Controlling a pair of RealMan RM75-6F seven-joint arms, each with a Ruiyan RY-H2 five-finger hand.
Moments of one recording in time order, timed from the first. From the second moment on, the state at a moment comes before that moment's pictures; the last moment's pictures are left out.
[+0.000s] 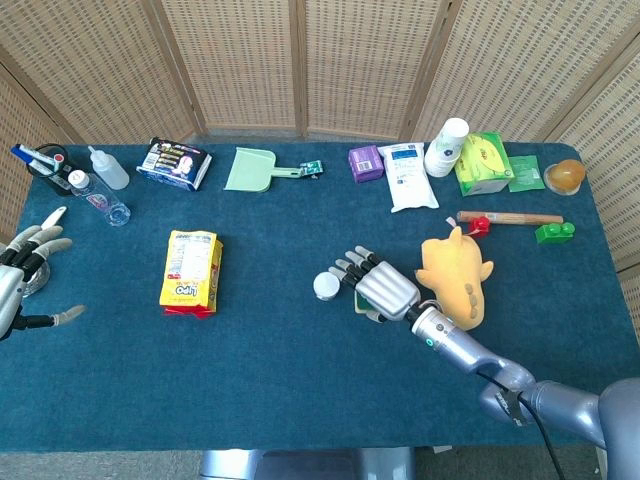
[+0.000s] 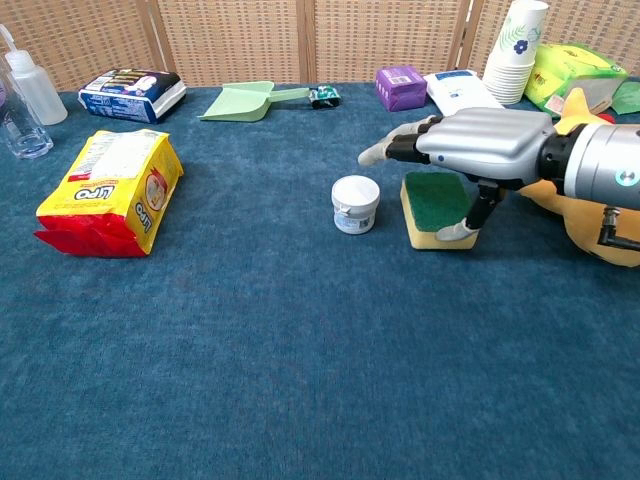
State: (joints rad) left arm -0.27 -0.92 -0.09 -1.65 1.50 1.36 -0.25; right arm 0.83 -1.51 0.06 -1.25 -1.60 0.89 -0.08
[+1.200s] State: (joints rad) left arm -0.19 -0.91 -0.03 -1.69 1.44 1.35 -0.17; right arm 0.50 -1.06 0.09 -1.67 -1.35 1.25 -0.17
